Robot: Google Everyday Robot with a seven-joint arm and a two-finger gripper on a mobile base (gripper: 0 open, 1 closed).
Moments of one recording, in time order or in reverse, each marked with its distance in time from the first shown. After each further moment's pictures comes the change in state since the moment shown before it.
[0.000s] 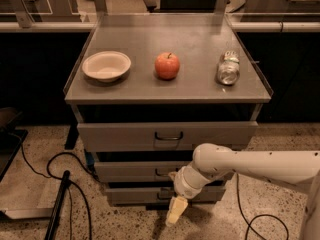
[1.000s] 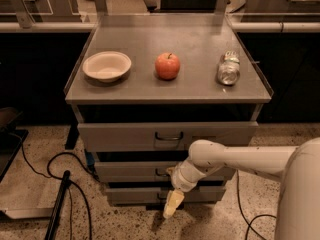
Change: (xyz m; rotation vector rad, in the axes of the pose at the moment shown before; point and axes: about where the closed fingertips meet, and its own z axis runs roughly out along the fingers) arm 0.002 -0.036 0.028 -0.012 -0.010 -0.007
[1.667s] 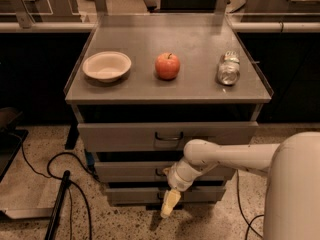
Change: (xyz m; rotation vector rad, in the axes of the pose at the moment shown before) arm -0.004 -0.006 0.019 -0.032 0.009 -0.013
